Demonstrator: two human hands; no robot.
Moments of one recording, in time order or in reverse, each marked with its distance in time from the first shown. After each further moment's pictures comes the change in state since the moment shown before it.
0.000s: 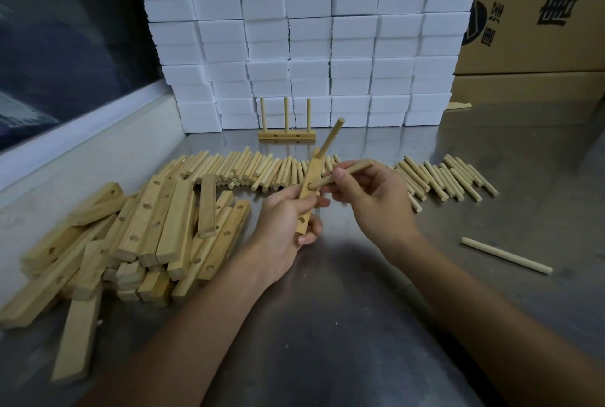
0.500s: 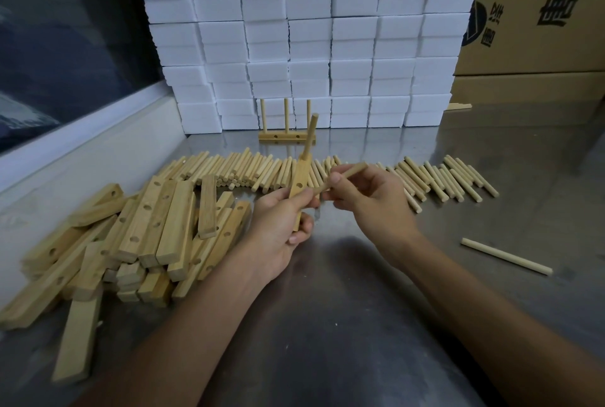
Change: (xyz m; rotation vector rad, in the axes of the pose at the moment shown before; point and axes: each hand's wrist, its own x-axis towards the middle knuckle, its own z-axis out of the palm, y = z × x) left_hand 0.002 0.003 -0.002 -0.012 0.130 -0.045; right_hand -0.002 -0.003 -0.001 -0.025 -0.020 0.089
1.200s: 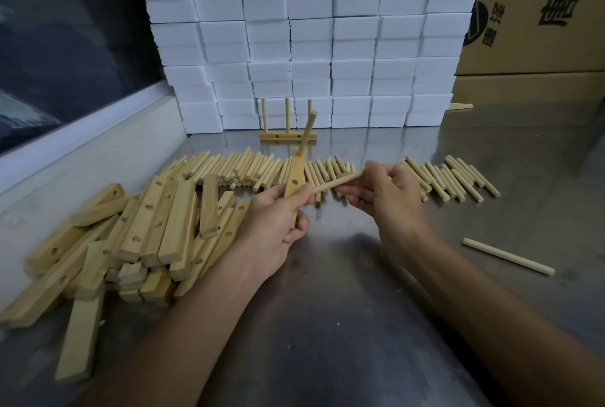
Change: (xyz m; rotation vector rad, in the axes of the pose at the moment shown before) left_hand 0.004 0.002 -0.007 0.012 0.021 0.054; right_hand 0.006 -0.003 -0.006 0.256 0.149 0.189
